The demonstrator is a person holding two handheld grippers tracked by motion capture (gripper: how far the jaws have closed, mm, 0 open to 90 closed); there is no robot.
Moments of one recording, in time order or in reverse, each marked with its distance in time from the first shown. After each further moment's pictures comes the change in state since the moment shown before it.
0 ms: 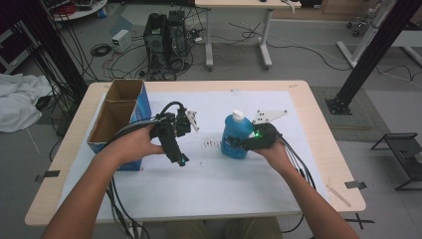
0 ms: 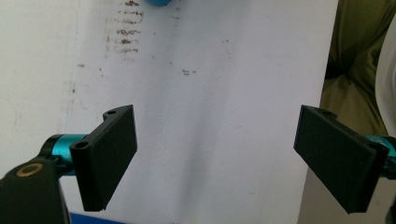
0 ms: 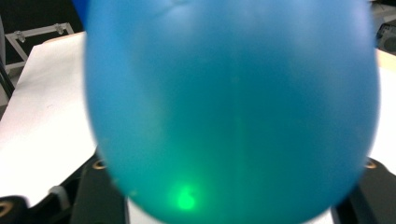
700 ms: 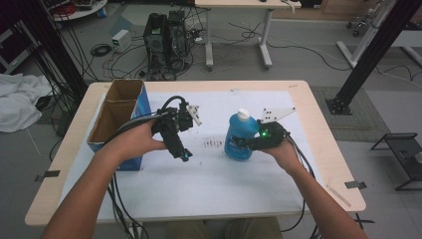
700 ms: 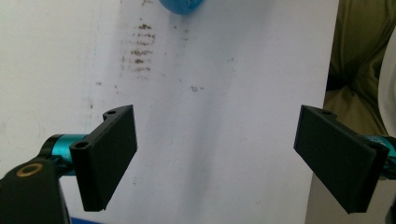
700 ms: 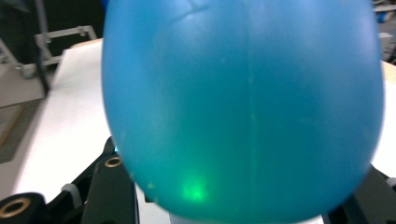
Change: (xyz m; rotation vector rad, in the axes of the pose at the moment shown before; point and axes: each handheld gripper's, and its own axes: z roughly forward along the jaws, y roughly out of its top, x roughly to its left) left arm 0.000 0.012 -0.015 -0.048 0.028 0.007; right arm 0.005 0.012 -0.023 -0.020 0.070 -0.030
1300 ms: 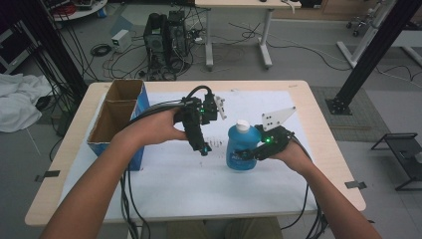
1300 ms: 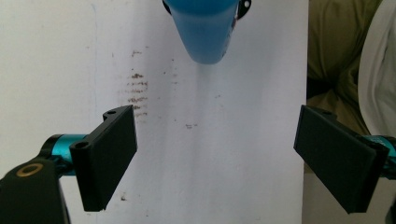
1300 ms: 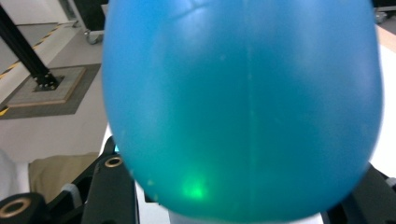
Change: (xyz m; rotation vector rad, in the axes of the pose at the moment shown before) left arm -0.003 0.061 -0.011 0.024 -0.040 0.131; right arm 0.026 0.018 -0.011 0.067 0.220 -0.079
